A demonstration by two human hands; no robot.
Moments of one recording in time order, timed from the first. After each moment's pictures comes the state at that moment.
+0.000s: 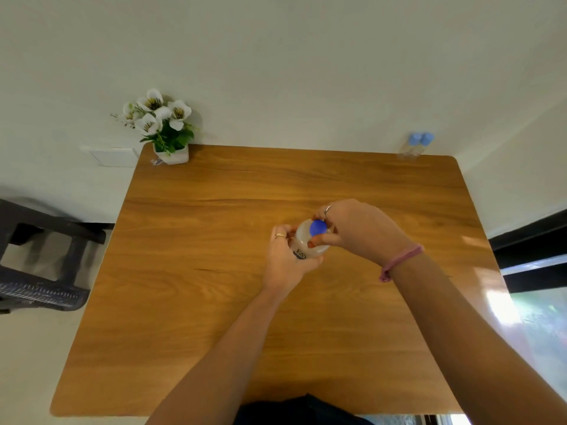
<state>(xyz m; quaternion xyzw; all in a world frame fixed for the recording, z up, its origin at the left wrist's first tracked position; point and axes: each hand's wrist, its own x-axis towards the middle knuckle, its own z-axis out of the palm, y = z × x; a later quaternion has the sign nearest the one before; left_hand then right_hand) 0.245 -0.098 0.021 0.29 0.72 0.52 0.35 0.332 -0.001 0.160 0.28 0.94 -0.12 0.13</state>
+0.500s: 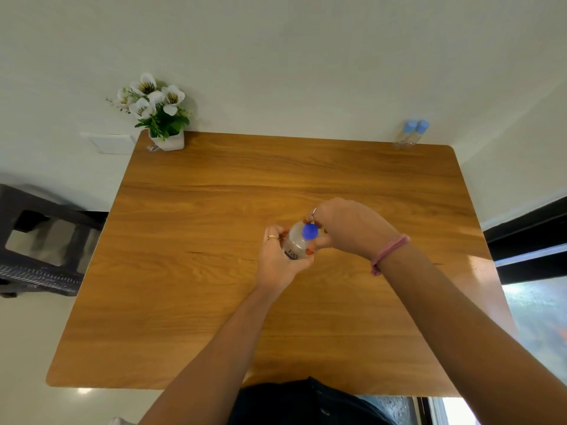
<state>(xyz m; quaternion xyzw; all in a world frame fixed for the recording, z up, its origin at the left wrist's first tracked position) 0.272 -0.118 0.007 0.28 0.74 0.51 0.33 0.355 -0.007 0.144 0.22 0.96 -0.11 0.17</state>
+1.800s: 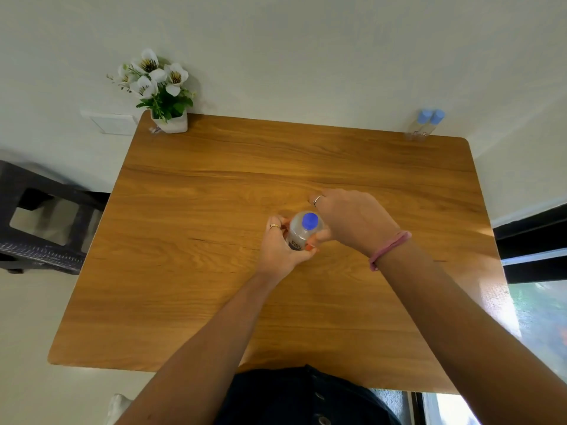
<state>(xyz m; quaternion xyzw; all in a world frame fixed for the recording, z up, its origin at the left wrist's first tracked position) 0.267 -0.112 -0.004 0.28 0.74 0.50 0.36 0.350 -0.008 0.137 0.21 0.97 -0.02 0.14</state>
